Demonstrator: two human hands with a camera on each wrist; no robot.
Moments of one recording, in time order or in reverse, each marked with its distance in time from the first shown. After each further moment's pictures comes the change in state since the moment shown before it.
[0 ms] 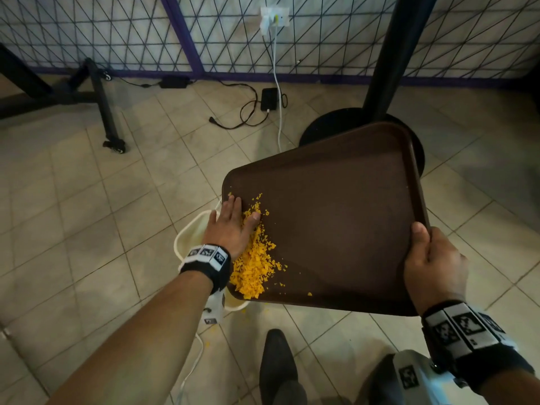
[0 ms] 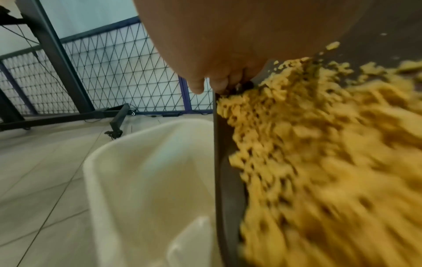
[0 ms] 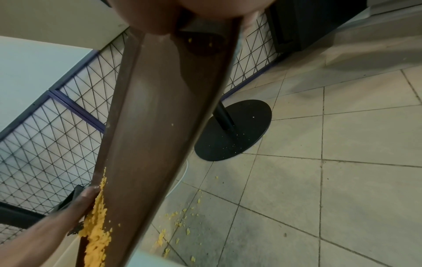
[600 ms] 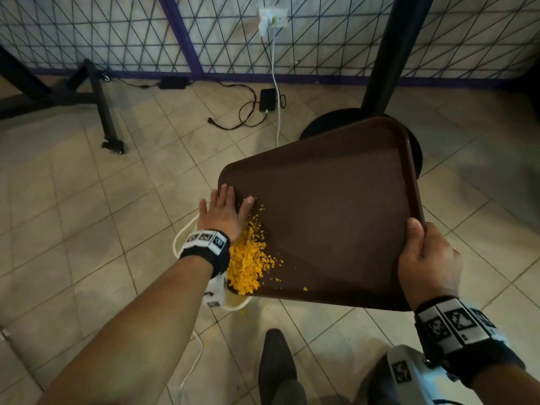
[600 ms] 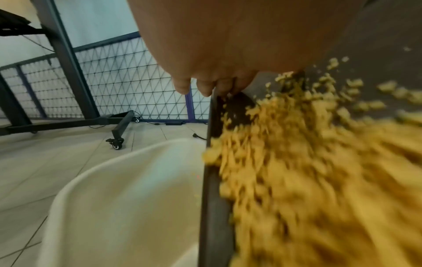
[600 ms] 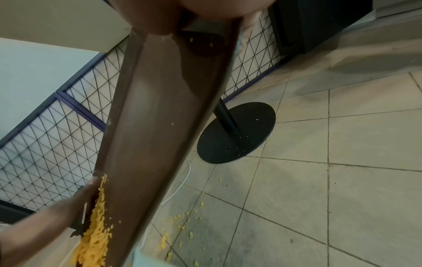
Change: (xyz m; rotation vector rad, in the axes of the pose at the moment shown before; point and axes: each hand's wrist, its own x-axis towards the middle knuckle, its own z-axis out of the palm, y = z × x) left_hand 0.017 0.006 -0.026 0.064 0.033 -0.107; right_hand 0.000 -0.006 0.002 -0.004 0.008 0.012
